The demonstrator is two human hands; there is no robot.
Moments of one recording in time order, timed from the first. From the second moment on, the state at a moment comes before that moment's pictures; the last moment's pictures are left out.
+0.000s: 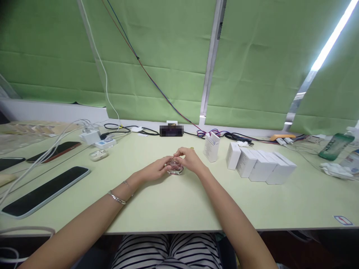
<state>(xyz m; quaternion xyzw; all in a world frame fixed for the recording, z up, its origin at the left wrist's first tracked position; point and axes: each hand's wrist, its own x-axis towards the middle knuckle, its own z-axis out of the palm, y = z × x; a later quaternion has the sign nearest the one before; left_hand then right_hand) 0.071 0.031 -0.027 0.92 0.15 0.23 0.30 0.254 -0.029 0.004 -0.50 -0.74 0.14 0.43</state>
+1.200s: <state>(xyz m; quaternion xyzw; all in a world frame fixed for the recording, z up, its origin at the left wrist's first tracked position) 0.072 0.030 -0.026 0.92 0.15 0.22 0.29 0.252 -0.025 -0.013 -0.48 -0.74 0.11 0.45</state>
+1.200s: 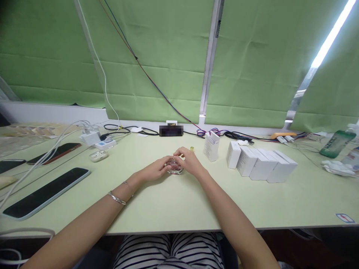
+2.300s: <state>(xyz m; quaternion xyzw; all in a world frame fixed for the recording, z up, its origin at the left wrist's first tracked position) 0.072 0.031 -0.027 0.91 0.15 0.22 0.31 0.255 -0.032 0.011 -0.50 -0.77 0.12 0.38</state>
